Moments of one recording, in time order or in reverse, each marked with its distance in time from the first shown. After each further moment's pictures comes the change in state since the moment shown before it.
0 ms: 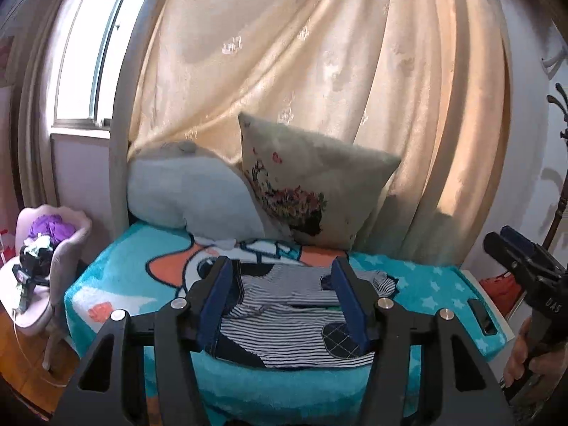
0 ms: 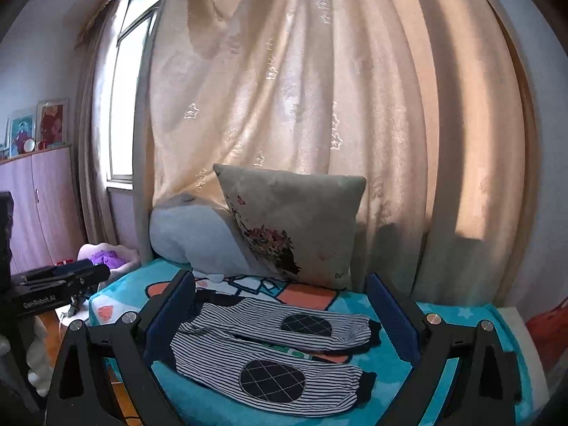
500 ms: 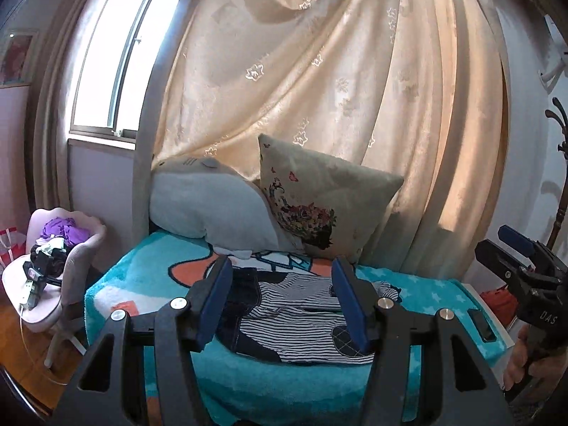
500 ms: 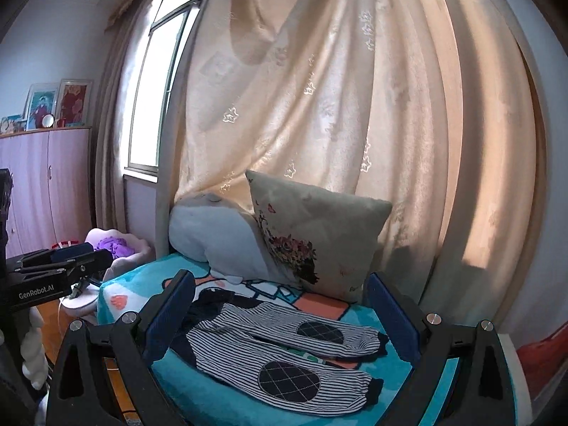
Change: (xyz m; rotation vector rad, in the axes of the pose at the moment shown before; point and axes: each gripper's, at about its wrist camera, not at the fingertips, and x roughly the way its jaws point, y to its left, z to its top) left arm -0.049 0.019 -0.009 -0.028 -0.077 0.027; right arm -0.029 0.053 0.003 -0.115 -0.037 0.025
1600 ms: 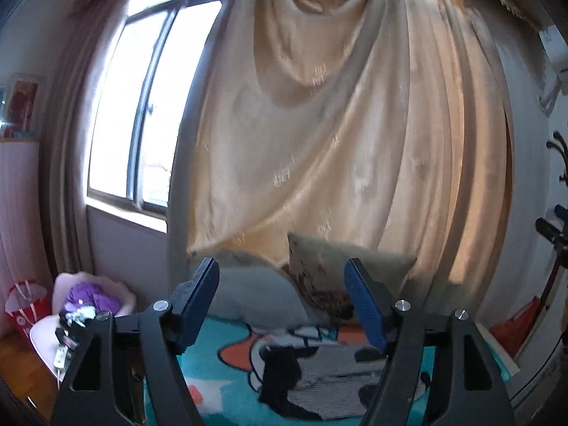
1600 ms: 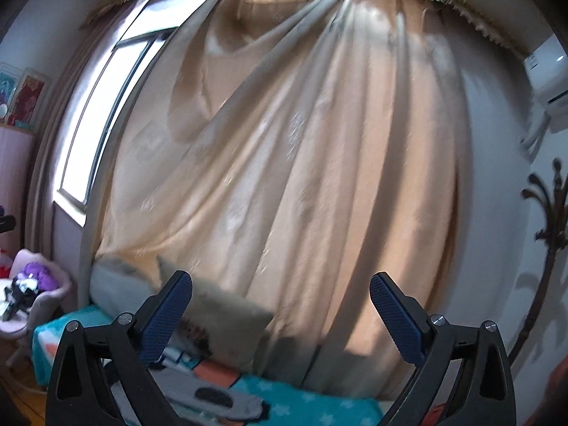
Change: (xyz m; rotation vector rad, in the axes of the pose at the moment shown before) left arm -0.057 0.041 0.141 0.066 -0.135 0.038; right arm -0.077 -0.041 0.166 -0.134 -0.137 -0.328
